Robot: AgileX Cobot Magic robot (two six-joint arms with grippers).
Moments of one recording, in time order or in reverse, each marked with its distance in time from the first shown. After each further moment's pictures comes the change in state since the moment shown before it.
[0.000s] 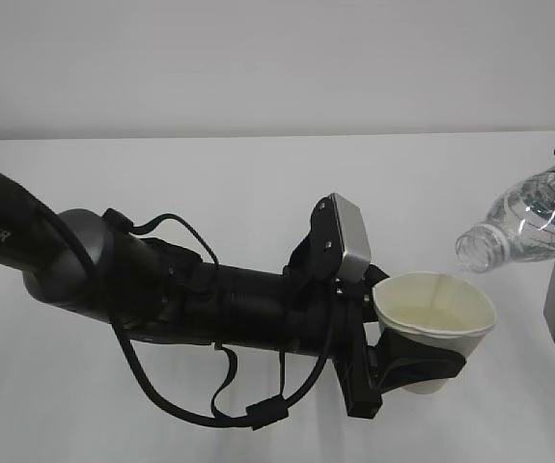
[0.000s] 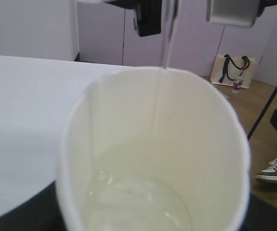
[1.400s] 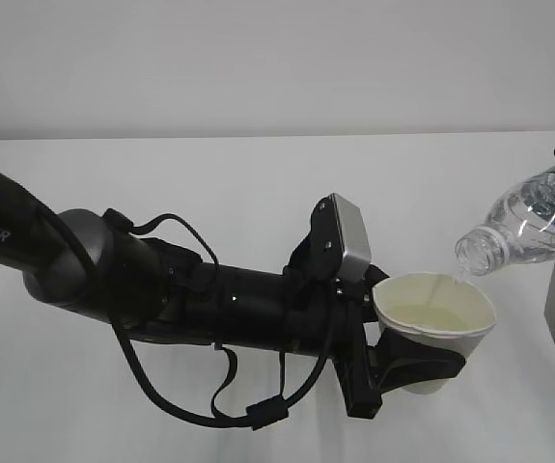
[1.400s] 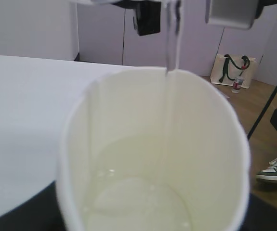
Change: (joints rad) left arm 0.000 0.000 0.000 0.000 0.000 0.000; right arm 0.000 0.000 0.000 0.000 -0.002 -0.022
